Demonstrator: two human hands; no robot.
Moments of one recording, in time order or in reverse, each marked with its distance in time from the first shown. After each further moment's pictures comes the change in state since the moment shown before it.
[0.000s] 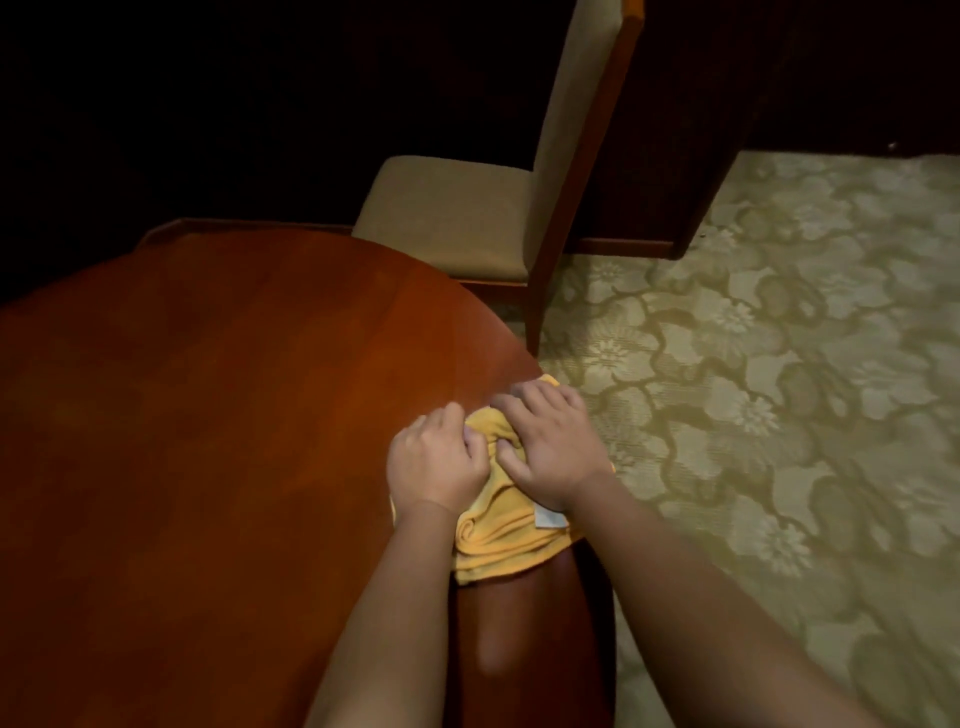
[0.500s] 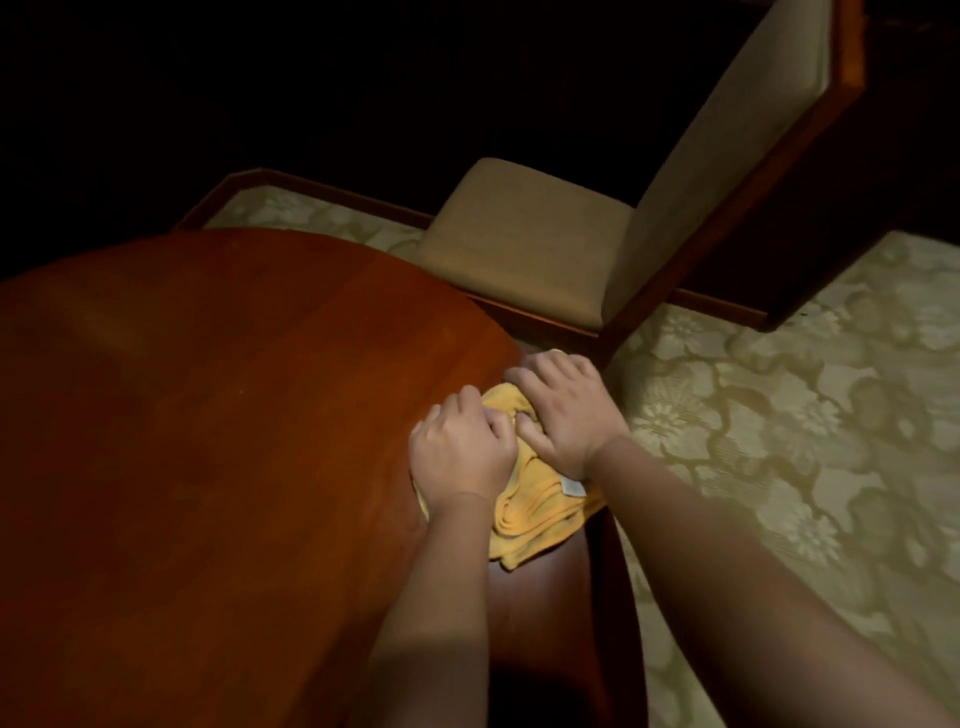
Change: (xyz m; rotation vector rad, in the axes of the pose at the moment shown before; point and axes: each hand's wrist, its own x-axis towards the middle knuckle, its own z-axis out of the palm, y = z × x) left_hand 0.124 -0.021 0.030 0.016 0.143 -0.370; right_hand 0.180 0.041 0.017 -0.047 -0.132 -0.330
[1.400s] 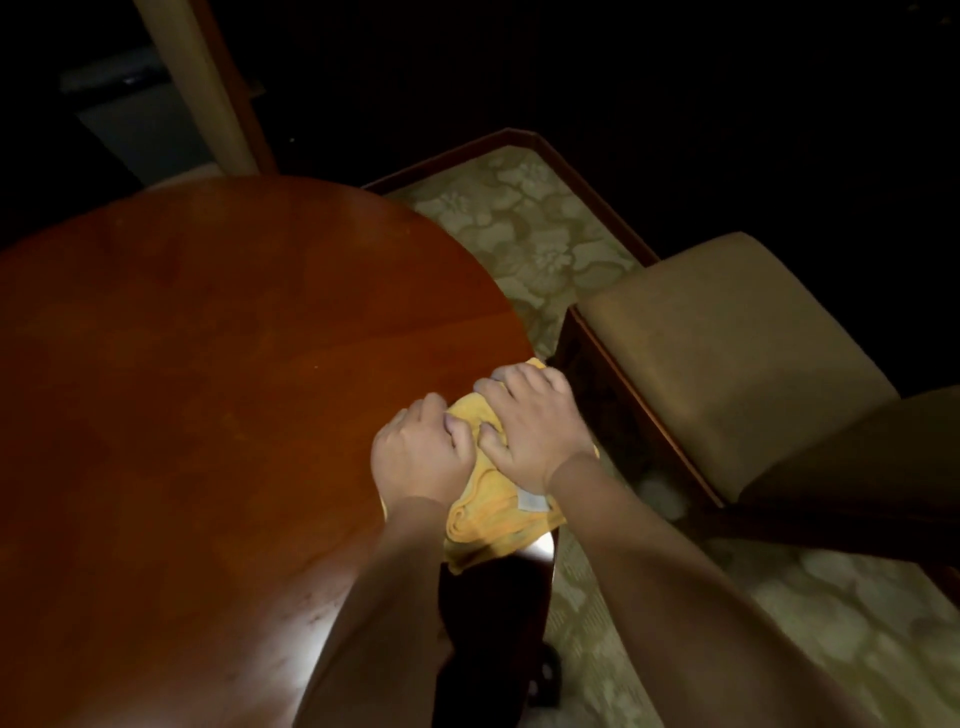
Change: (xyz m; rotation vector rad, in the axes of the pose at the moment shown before) left_hand 0.088 -0.022 0.021 0.212 0.258 -0.566; right_hand 0.175 0.015 0.023 0.134 -0.131 -0.608
